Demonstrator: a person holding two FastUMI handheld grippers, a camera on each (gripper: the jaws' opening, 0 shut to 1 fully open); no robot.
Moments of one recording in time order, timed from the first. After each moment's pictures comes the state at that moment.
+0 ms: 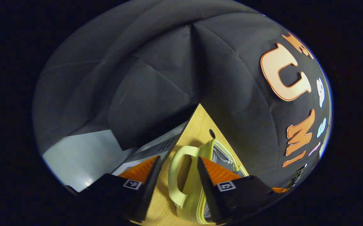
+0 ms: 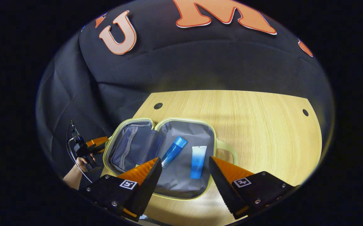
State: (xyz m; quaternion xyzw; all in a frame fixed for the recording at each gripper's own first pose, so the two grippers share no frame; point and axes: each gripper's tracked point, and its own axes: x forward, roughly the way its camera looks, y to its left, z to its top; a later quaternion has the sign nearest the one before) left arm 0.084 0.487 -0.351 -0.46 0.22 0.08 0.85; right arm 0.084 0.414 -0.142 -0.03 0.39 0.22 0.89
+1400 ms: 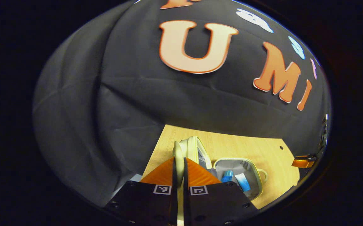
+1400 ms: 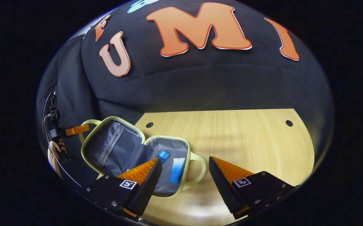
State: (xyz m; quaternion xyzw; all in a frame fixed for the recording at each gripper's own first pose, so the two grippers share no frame) left arm 0.105 0.348 -0.092 -0.08 0.23 0.06 0.97; right arm 0.091 0.317 -0.070 -0.01 0.28 0.21 0.94
